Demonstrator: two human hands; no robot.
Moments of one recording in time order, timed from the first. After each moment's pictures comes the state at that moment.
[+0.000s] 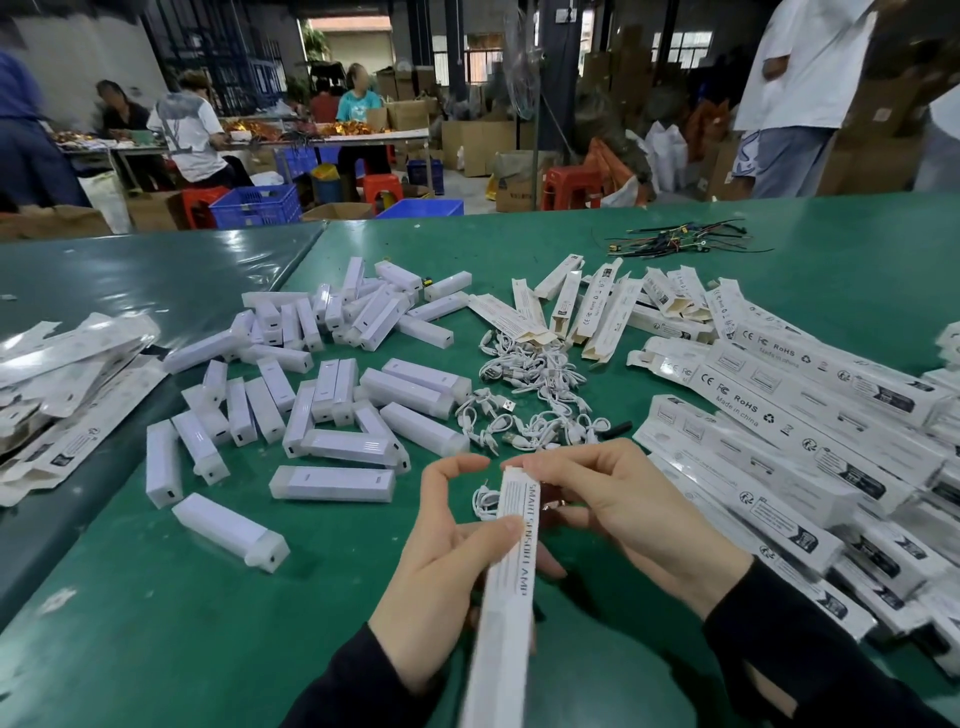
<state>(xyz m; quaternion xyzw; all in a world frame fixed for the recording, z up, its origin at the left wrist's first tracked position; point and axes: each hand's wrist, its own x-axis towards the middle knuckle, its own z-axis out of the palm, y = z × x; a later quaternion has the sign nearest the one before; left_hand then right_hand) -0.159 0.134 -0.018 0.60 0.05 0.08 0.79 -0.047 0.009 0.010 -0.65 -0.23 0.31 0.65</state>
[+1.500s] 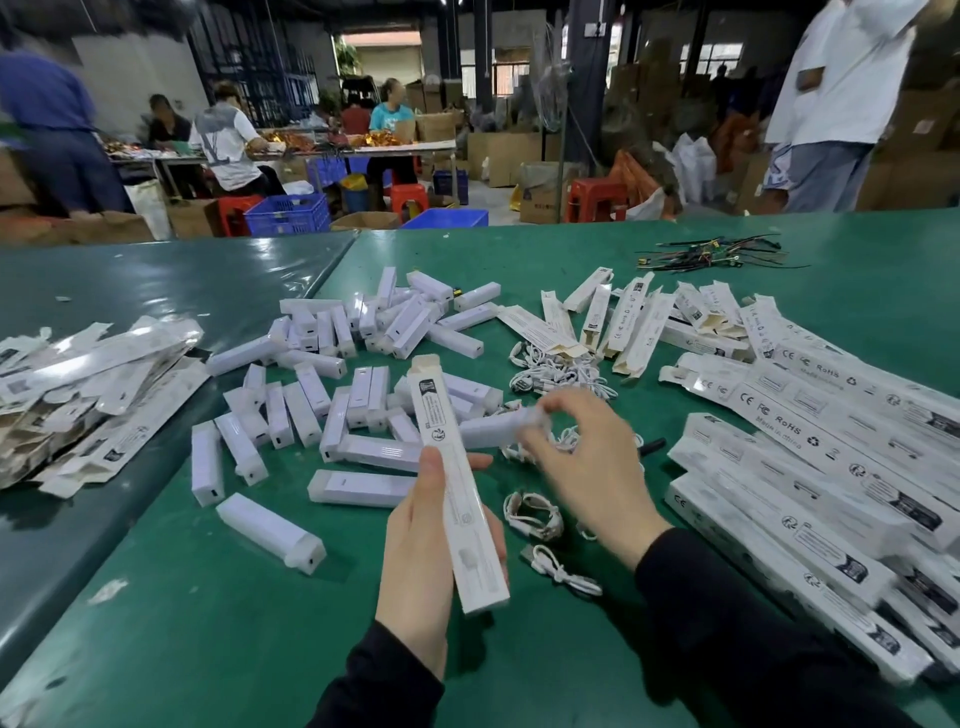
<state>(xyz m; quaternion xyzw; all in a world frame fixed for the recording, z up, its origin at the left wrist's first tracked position) -0.158 0.146 -0.008 0.56 0.18 0.24 0.77 -0.018 0.065 -0.013 -0.82 -0.31 -0.07 0.47</state>
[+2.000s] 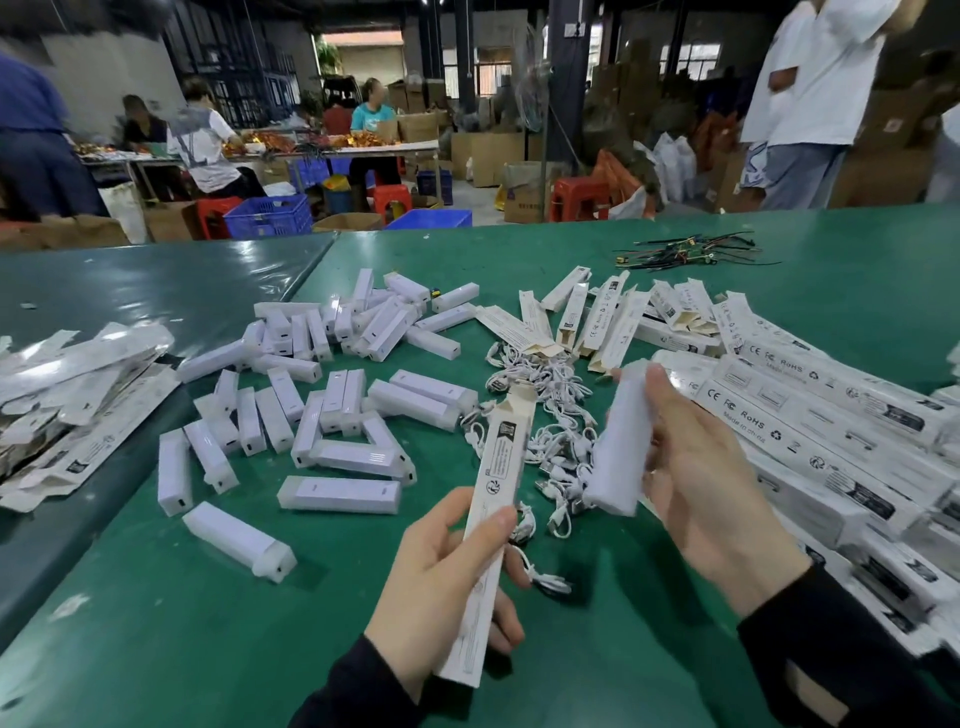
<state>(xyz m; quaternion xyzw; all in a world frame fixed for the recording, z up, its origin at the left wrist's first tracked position) -0.158 0.138 -0.014 0.63 0.11 0.09 0.76 -0.027 -0.009 0.029 -0.55 -0.07 0.18 0.81</state>
